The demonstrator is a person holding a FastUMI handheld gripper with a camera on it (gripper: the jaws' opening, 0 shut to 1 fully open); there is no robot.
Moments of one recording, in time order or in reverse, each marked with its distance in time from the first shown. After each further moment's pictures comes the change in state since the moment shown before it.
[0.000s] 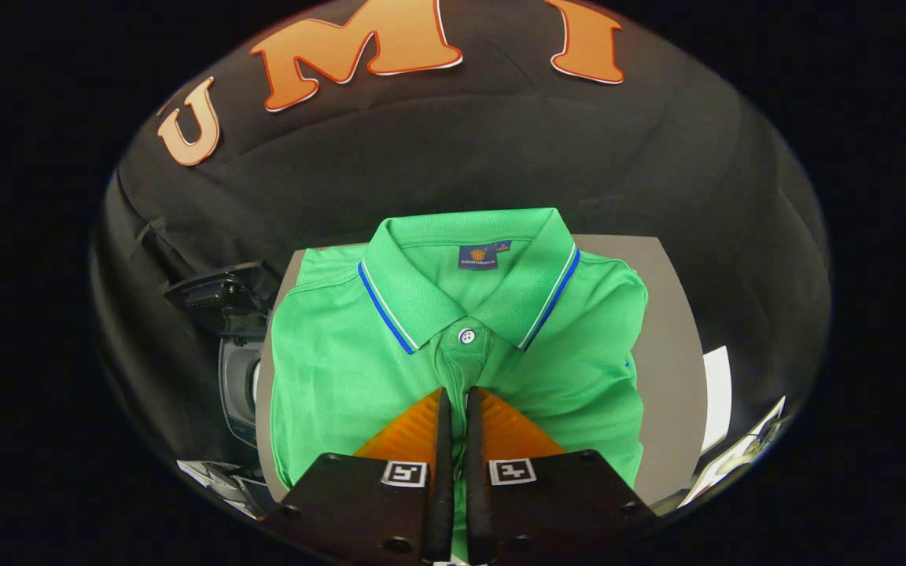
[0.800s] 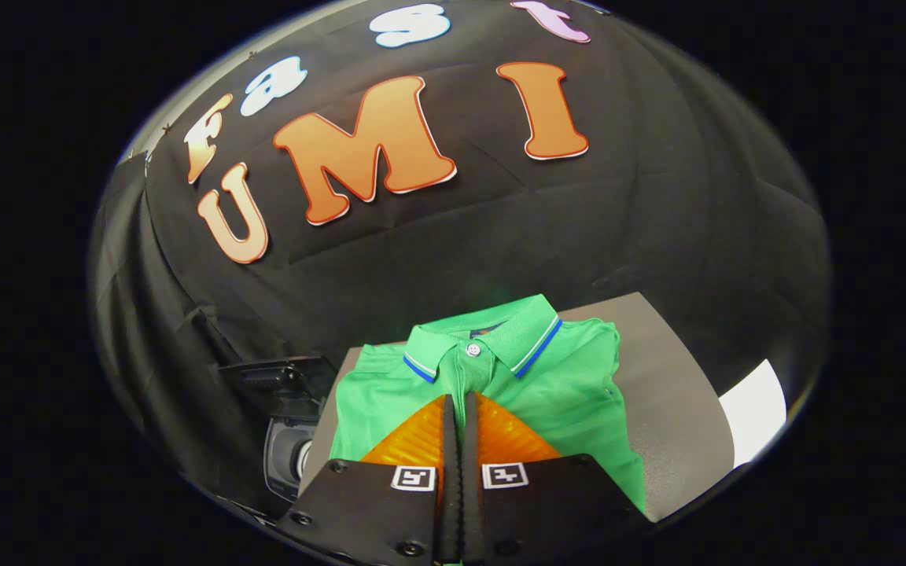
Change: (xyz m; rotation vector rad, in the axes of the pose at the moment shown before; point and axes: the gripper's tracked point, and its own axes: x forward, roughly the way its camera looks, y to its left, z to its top) arm -0.050 0.005 0.031 0.090 -0.443 0.164
